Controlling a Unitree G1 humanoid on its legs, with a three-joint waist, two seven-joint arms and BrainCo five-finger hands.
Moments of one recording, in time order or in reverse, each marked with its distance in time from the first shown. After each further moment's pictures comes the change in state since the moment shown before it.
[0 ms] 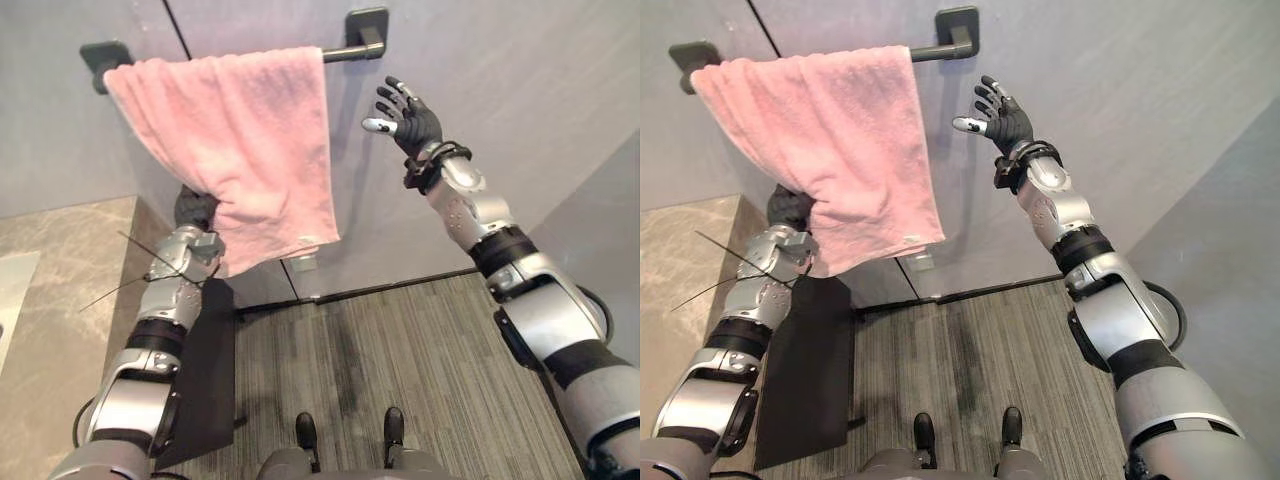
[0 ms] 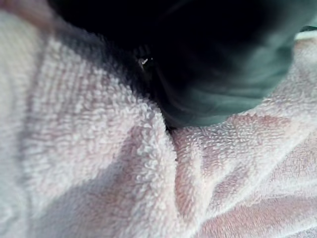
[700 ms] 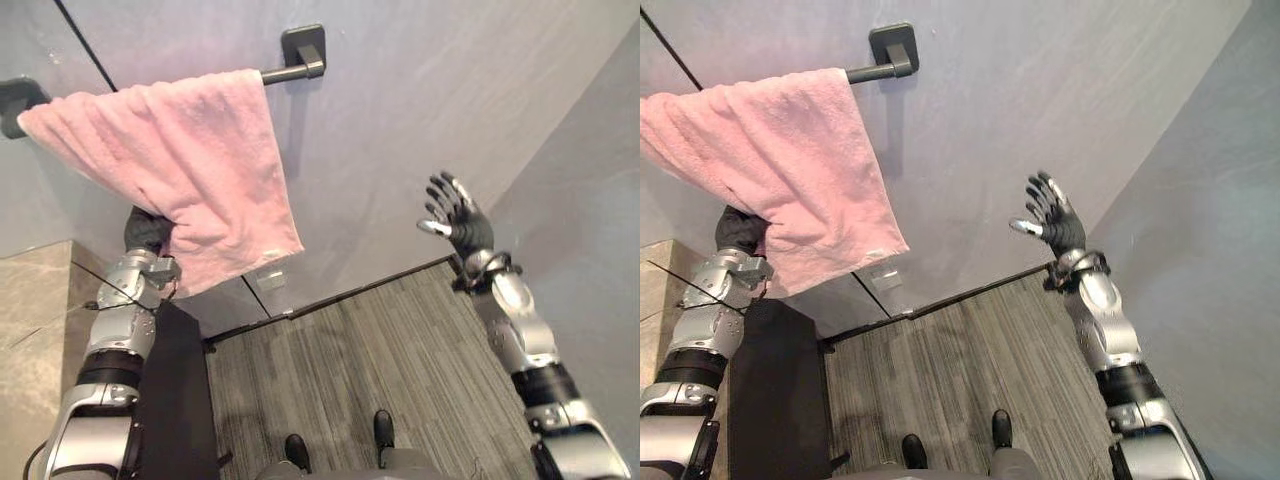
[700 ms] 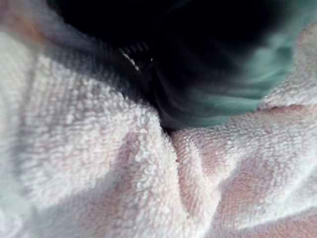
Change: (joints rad) left arm 0.227 0.137 0.123 -0.099 0.080 -0.002 -0.042; right arm 0.778 -0.124 -0.287 -0.737 -0.186 -0.051 0.070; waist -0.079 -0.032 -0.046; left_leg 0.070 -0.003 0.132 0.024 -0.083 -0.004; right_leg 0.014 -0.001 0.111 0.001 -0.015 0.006
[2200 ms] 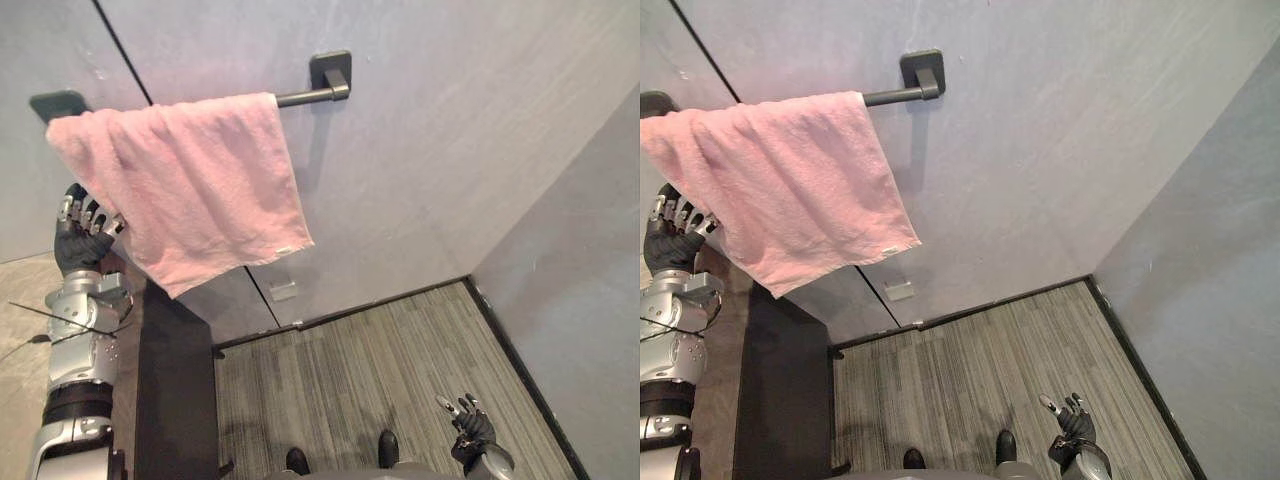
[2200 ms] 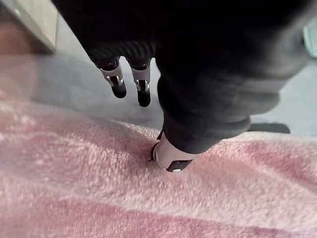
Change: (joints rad) left arm 0.158 0.031 0.236 -0.052 0.001 -0.067 0.085; right arm 0.597 0.388 -0.399 0.590 -0.273 0.001 -0.088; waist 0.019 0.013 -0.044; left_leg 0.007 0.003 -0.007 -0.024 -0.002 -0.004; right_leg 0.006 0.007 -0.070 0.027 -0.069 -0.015
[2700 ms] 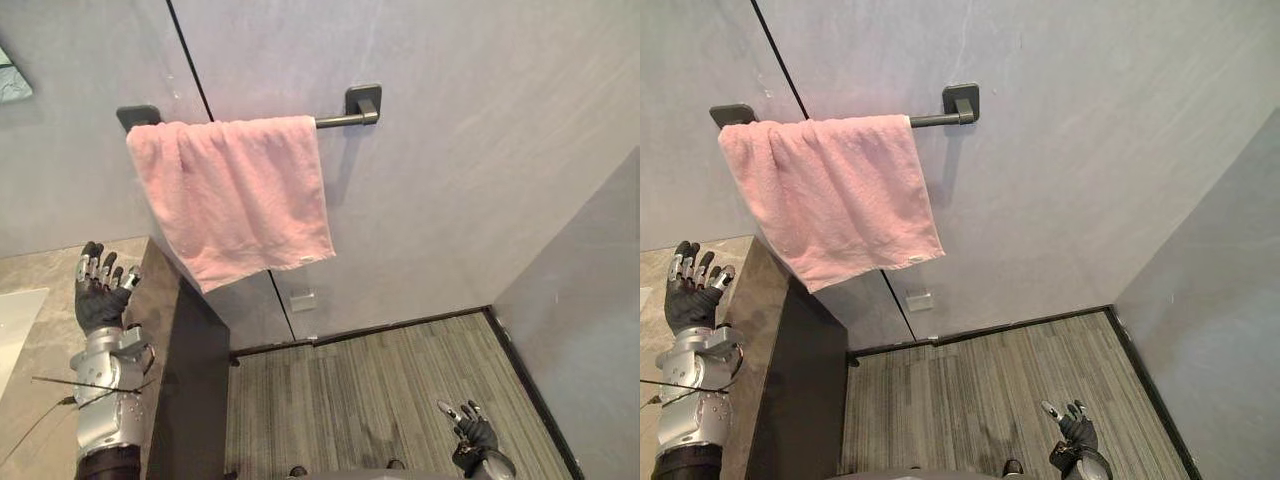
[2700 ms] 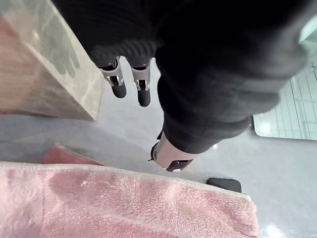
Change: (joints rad) left arm 0.255 -0.191 0.097 -0.234 0.077 -0.002 0.019; right arm 0.016 0.001 -0.001 0.000 -0.003 0.000 -0.012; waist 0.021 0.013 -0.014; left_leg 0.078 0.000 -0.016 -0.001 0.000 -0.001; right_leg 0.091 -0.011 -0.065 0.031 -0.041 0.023
